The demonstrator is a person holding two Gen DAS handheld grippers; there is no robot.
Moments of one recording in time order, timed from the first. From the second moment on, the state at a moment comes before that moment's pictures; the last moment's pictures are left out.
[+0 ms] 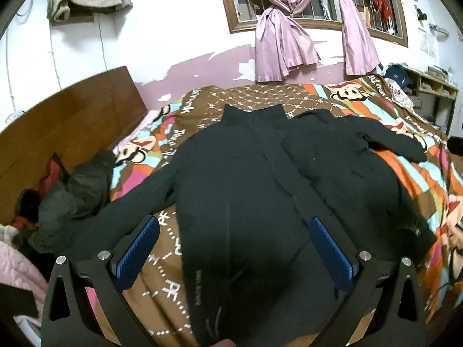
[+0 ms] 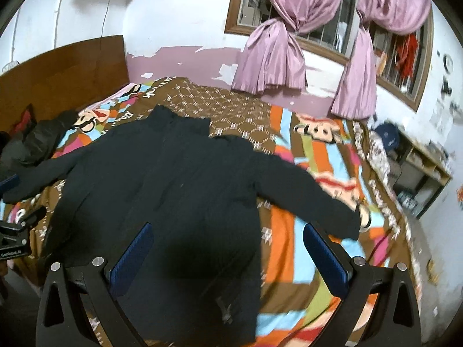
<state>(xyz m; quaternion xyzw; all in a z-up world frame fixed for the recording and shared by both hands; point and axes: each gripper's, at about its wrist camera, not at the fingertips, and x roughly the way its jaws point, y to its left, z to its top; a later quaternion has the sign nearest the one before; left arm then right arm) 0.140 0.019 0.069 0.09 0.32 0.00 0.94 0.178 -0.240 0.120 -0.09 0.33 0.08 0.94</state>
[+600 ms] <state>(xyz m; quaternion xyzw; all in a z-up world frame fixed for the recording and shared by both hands) 0.282 0.003 0.053 0.10 0.36 0.01 0.93 0.293 -0.229 0.099 -0.13 0.20 0.02 0.97</state>
